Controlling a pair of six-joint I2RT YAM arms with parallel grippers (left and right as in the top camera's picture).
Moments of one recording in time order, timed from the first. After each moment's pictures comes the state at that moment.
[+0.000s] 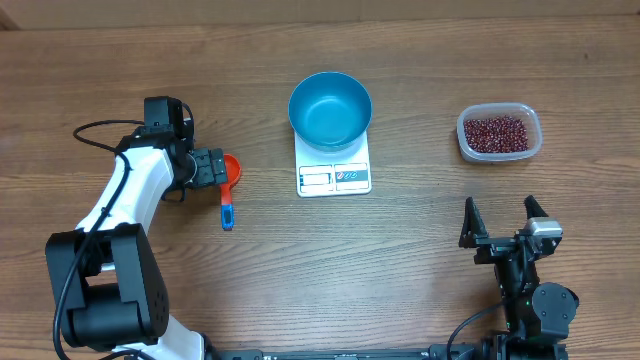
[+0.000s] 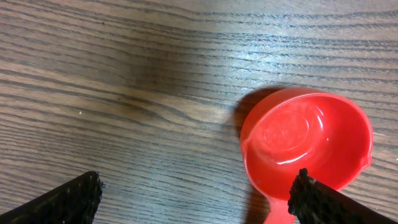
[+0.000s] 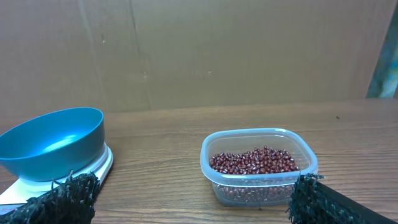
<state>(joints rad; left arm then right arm) 0.09 1.76 1.14 -0.69 -0.03 -0.13 -0.13 0.01 0.02 -0.02 -0.18 0.07</state>
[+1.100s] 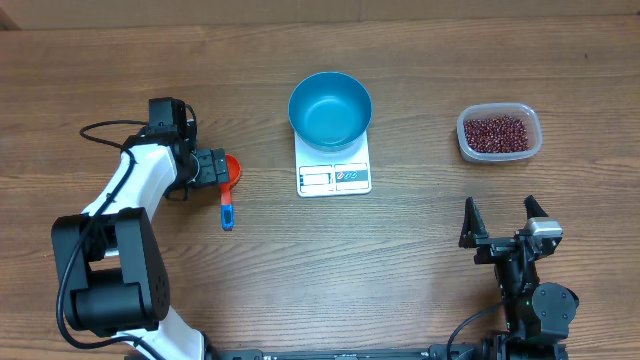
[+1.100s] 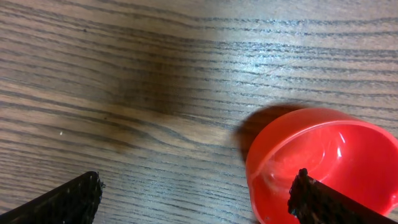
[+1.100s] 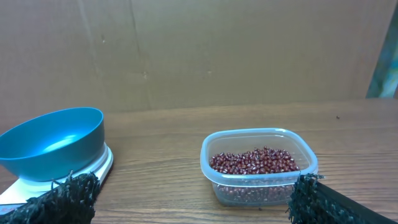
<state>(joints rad) 0.09 1.83 1.14 -0.63 -0.03 -0.13 -0.13 0.01 0.02 -0.02 -0.18 0.07</state>
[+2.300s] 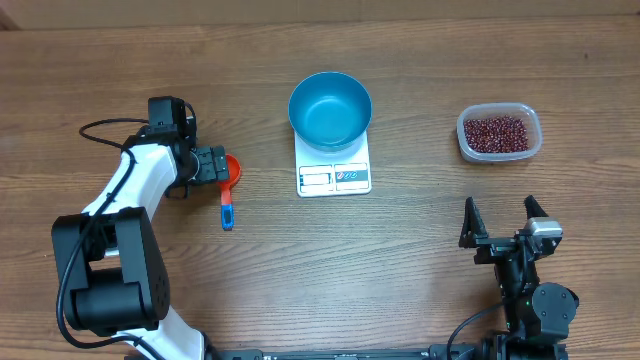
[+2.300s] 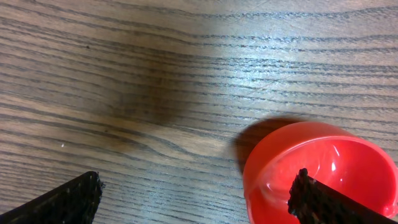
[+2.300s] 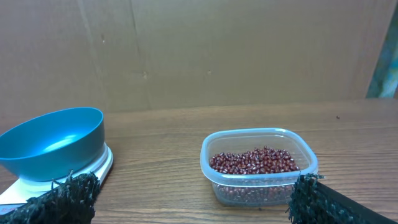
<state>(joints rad) 0.09 1.83 1.14 -0.60 -0.03 -0.13 -0.13 0.01 0.02 -0.02 -0.18 0.07</state>
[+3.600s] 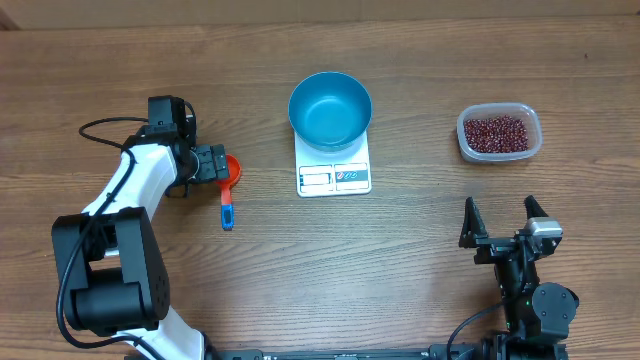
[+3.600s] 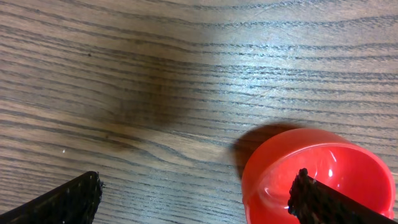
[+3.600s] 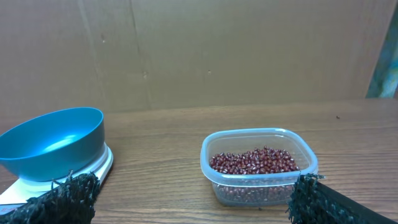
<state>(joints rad) 0.09 1.83 1.14 -0.59 -0.03 -0.13 -0.13 0.01 0.02 -0.02 -0.18 0.07</state>
